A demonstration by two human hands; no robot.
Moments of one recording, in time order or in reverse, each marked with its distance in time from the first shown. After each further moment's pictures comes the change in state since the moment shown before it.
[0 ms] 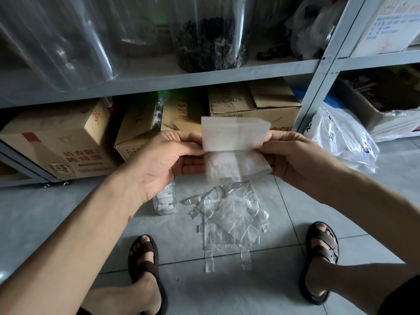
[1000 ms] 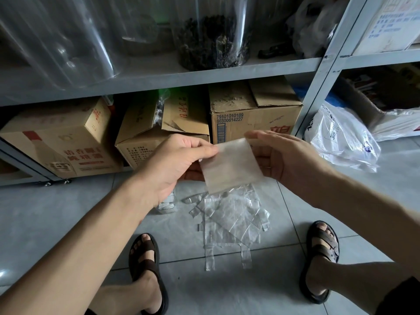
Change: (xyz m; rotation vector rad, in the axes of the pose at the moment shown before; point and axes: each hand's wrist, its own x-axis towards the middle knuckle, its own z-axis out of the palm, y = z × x) left_hand 0.004 -0.015 0.005 0.249 0.069 -0.031; right_hand 0.005 0.013 0.004 -0.013 0.130 0.018
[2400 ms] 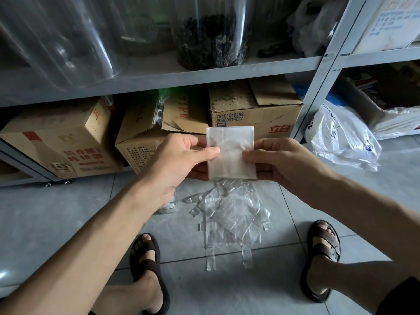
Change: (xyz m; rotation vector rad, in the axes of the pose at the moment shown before) left_hand 0.006 -0.012 0.000 0.036 0.076 0.121; right_hand -0.003 0.003 0.002 -0.136 -0.028 0.044
